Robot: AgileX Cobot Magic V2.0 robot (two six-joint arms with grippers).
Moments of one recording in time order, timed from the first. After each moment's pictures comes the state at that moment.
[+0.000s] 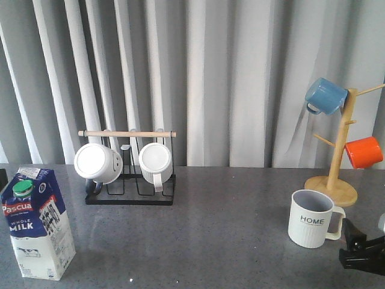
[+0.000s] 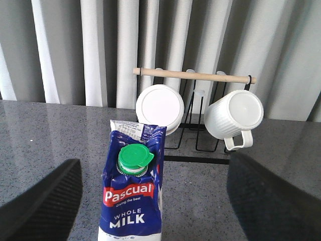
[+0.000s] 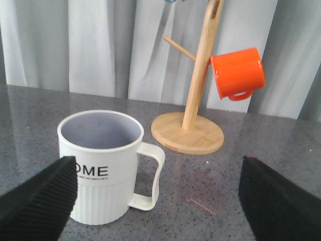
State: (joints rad) left arm -0.05 0.96 -0.81 0.09 0.14 -0.23; right arm -0.05 1.48 -0.50 0.06 -0.78 -0.13
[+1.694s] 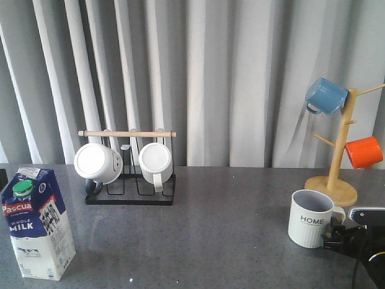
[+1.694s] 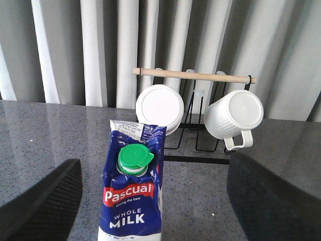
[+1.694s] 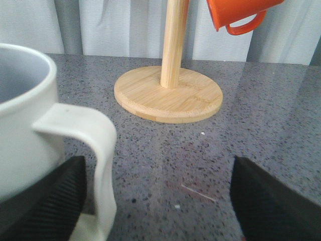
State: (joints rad) left arm -0.05 0.96 -0.81 0.09 0.14 -0.23; right arm -0.10 2.00 -0.87 0.10 -0.85 -0.11
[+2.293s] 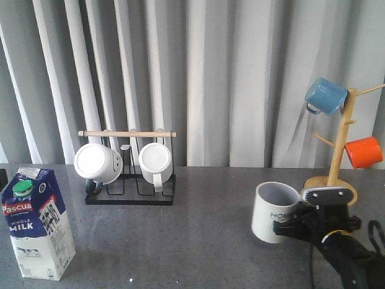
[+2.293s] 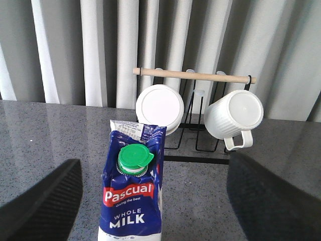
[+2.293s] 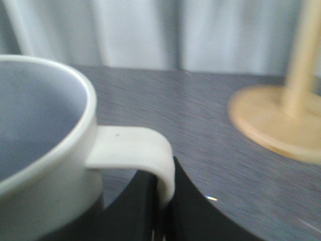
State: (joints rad) left arm -0.05 0.96 -0.81 0.09 0.14 -0.23; right arm 0.09 1.95 -0.98 0.03 -0.68 0.01
